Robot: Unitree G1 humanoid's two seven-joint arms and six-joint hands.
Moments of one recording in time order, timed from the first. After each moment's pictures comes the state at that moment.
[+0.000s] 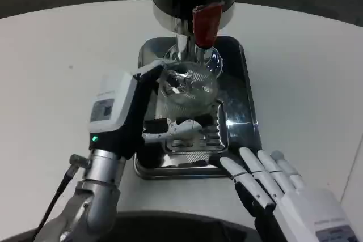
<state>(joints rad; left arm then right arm) -0.69 0.30 -0.21 0.84 0.72 -0.60 0.65 0.59 -0.13 0.30 -0.82 -1.13 -0.18 -0.02</state>
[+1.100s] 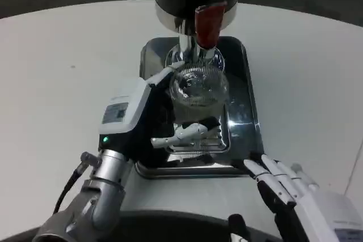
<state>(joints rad) -0.78 0.32 -0.35 1.02 0.68 -0.61 0.68 0.62 -0.07 0.28 -0.83 -1.08 -0.09 0.02</state>
